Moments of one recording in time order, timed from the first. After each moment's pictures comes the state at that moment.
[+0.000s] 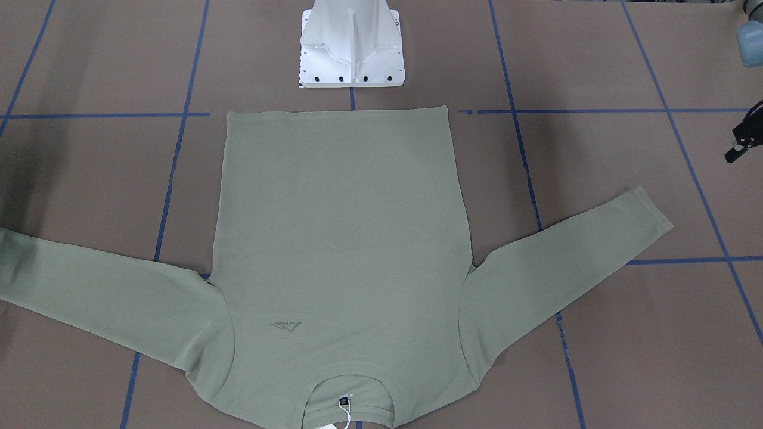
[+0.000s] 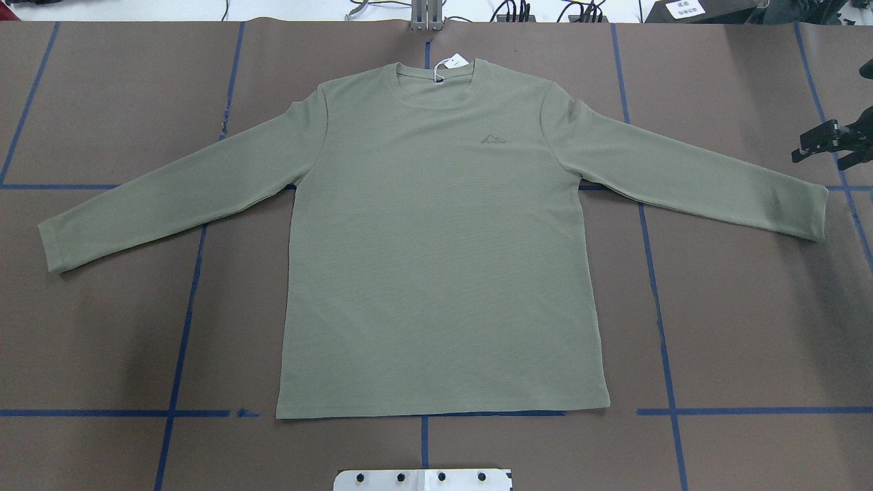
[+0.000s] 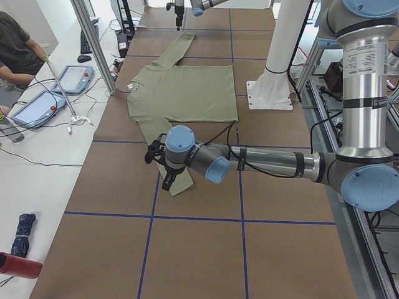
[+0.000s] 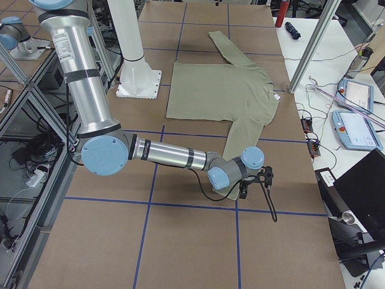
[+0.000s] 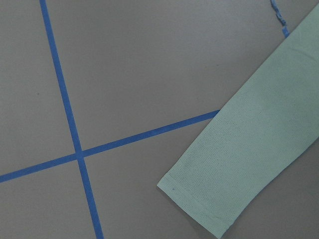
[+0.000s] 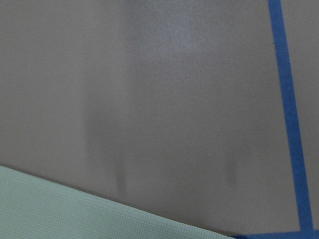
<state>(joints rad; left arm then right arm) -1.41 -1.47 -1.71 -2.05 -2.41 -0.16 1.30 -1.31 1.07 -0.92 2.37 0.64</state>
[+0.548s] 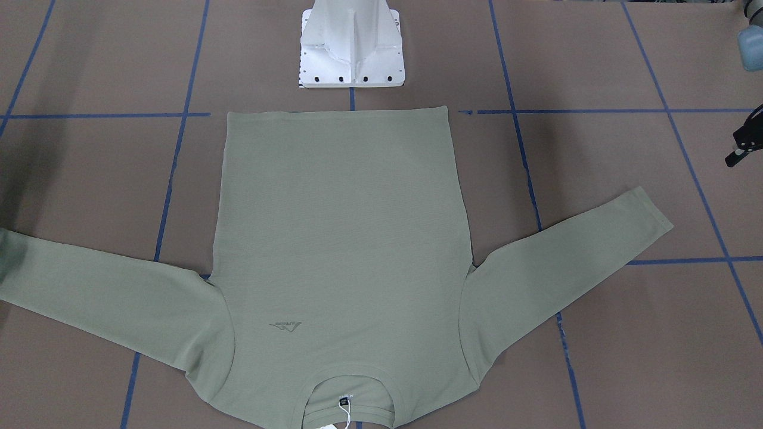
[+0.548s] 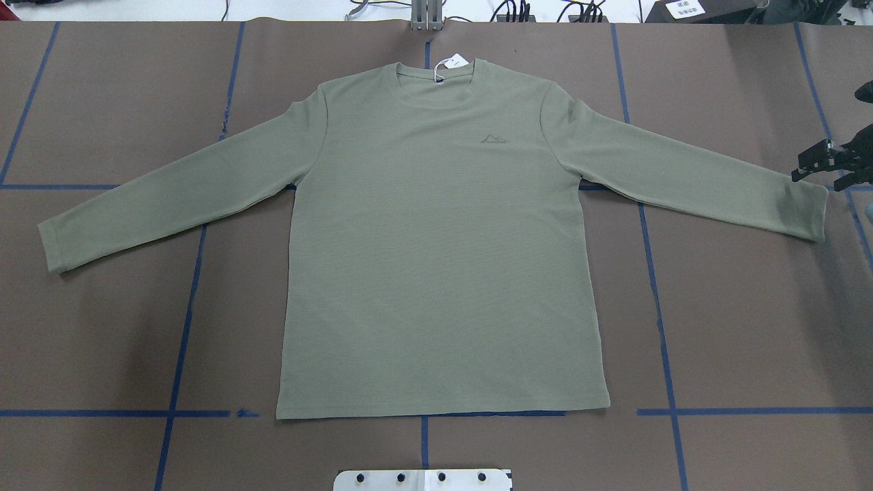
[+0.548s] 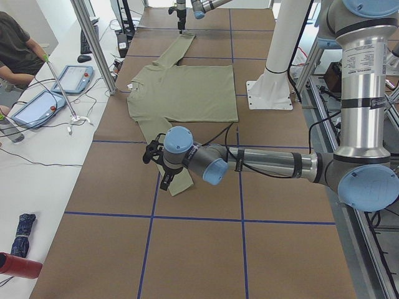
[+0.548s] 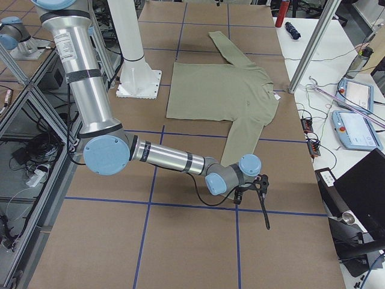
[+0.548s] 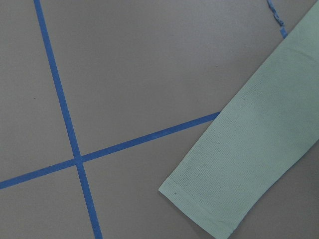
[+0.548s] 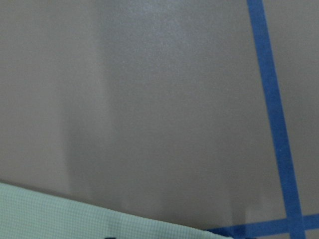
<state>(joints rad) -1.41 -1.49 -1.70 -2.06 -2.42 -0.20 1.27 -1.31 1.01 -0.91 2.36 0.66</state>
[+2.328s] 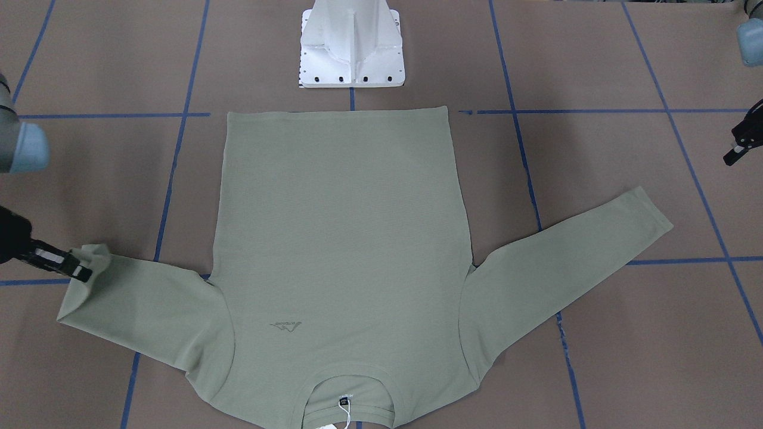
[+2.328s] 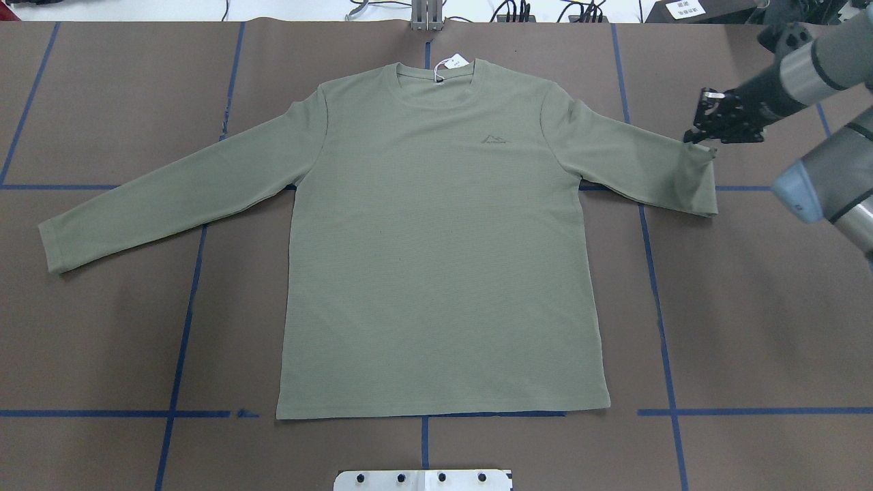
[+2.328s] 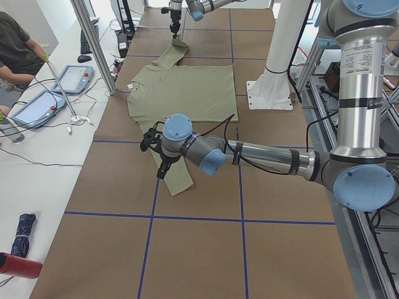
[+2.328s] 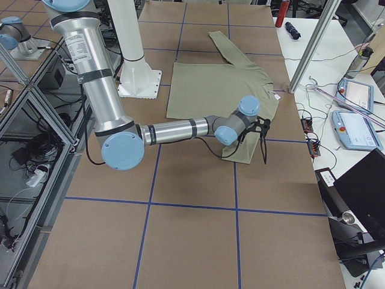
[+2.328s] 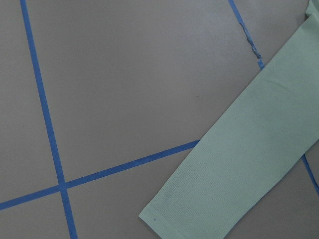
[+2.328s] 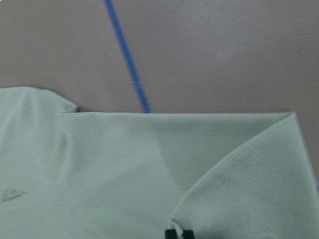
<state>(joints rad) -1.41 -1.51 -1.76 -2.06 -2.42 -0.25 1.07 -1.18 1.41 -0.92 2.35 1.36</state>
